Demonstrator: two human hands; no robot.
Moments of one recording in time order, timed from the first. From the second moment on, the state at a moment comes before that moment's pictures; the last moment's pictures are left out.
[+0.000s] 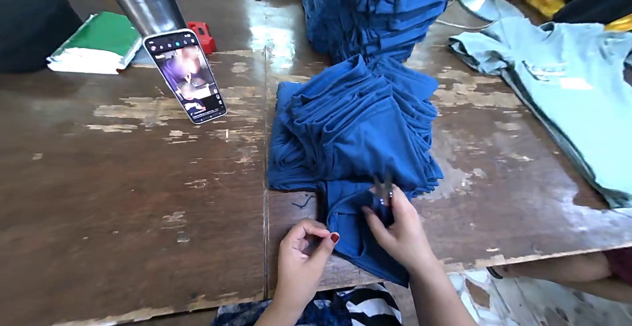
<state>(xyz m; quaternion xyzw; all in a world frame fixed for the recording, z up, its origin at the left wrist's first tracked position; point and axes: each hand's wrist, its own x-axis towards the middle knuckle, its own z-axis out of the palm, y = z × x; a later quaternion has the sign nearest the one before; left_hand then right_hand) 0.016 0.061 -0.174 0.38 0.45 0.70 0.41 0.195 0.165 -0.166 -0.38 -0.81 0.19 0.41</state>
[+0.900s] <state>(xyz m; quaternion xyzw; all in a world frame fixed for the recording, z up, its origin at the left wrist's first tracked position) -0.019 0.054 -0.166 0.58 0.53 0.53 0.31 0.214 0.136 -0.178 -0.34 -0.92 0.08 0.19</state>
